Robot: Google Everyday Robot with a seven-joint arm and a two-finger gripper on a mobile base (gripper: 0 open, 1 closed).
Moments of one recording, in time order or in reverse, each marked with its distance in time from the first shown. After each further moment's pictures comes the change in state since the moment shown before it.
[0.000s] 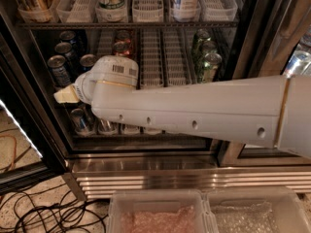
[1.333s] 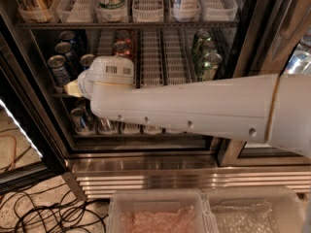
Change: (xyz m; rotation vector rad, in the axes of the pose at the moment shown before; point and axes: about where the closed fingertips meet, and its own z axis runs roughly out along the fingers) arm -0.006 -0.021 0.009 0.085 -0.015 0.016
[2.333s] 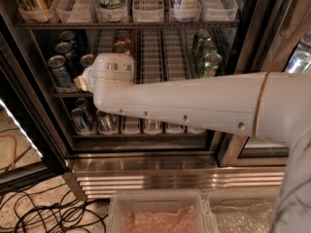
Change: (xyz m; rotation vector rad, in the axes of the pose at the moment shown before) arm -0.006 -0.028 0.022 0.057 -0.013 -0.023
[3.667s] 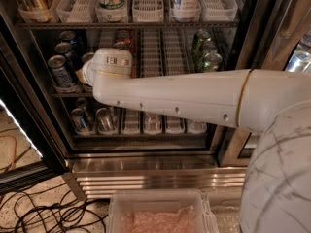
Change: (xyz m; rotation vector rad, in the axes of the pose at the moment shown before) arm -0.016 -0.006 0.031 -0.007 -0.031 -0.031
